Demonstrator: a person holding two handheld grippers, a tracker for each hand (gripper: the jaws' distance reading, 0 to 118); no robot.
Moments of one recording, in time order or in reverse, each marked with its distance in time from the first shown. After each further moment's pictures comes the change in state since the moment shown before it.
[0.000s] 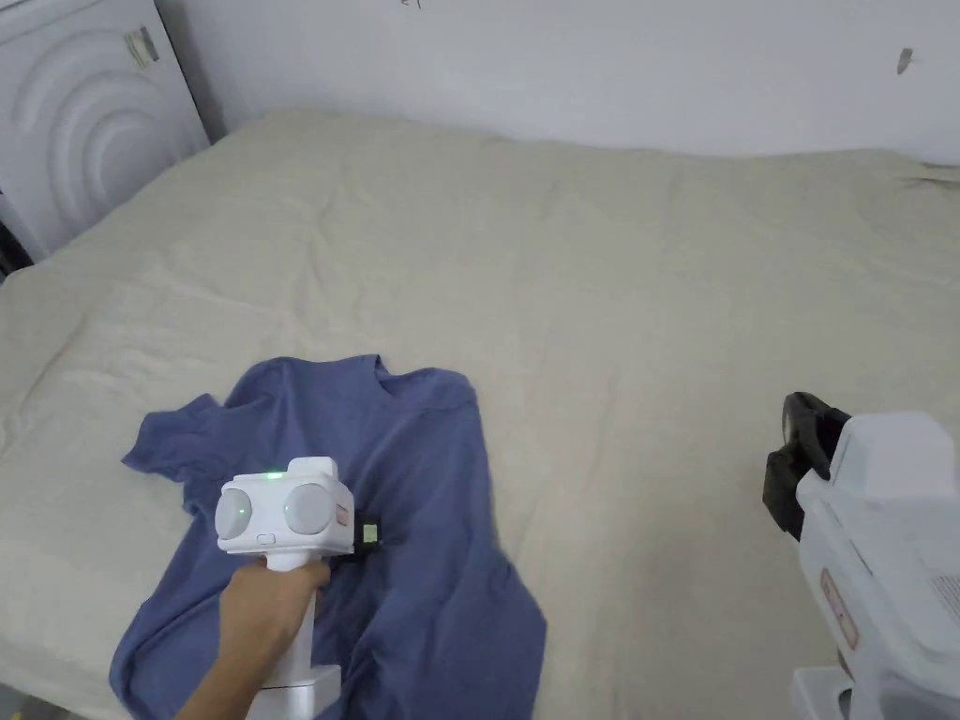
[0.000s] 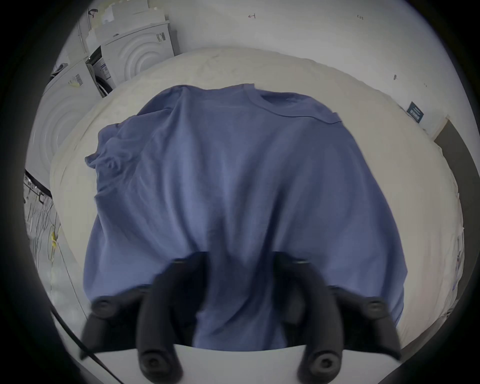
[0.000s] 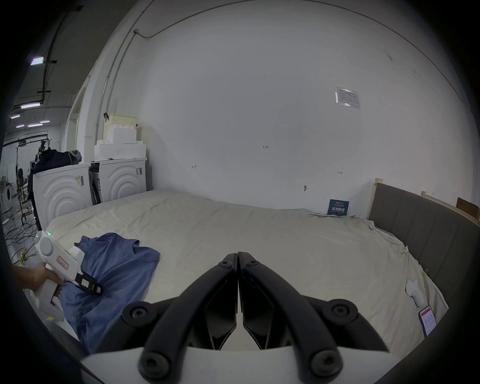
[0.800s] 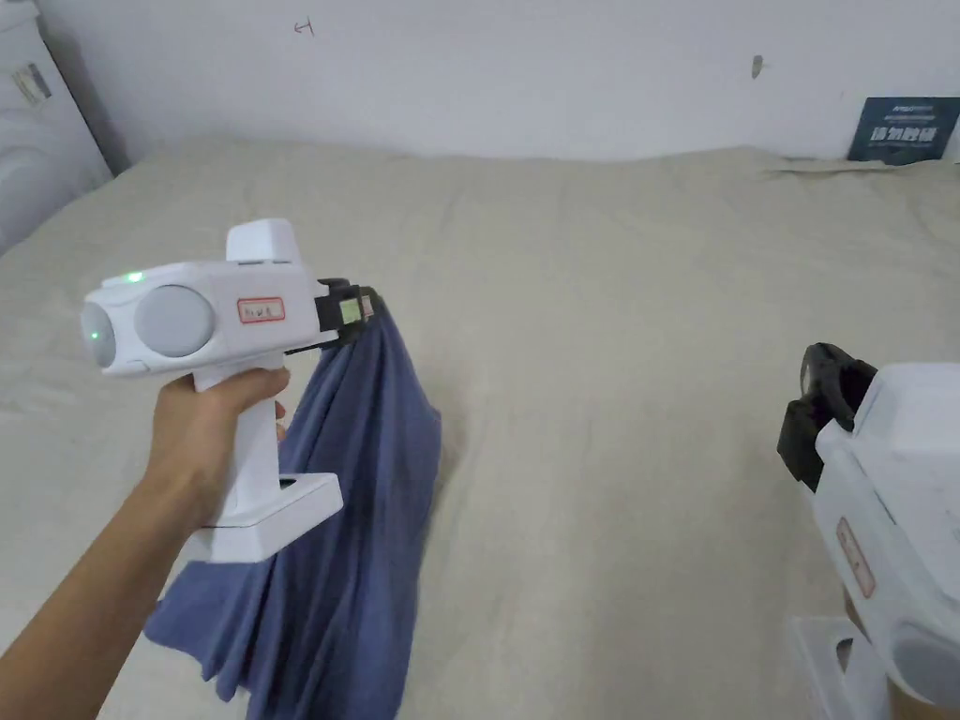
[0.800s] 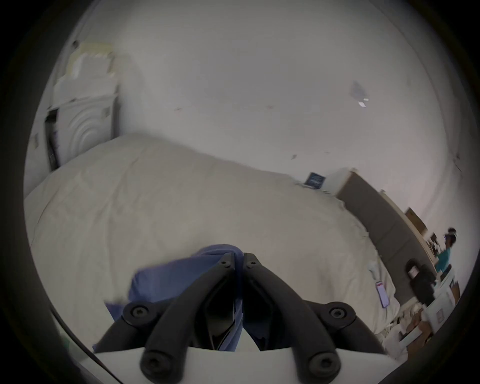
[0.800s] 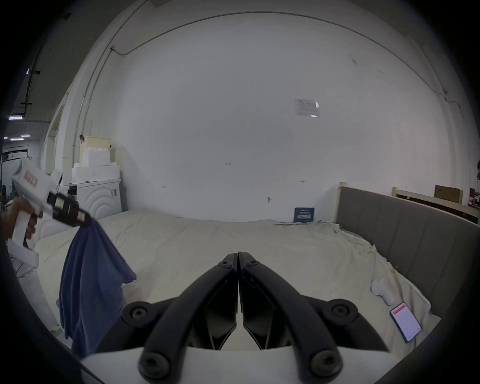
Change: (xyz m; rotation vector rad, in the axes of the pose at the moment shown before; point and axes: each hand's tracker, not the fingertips) left arm 0.111 0.089 0.214 0.484 -0.542 -0.122; right arm 0.095 0.007 0.065 0.088 -0.157 -0.076
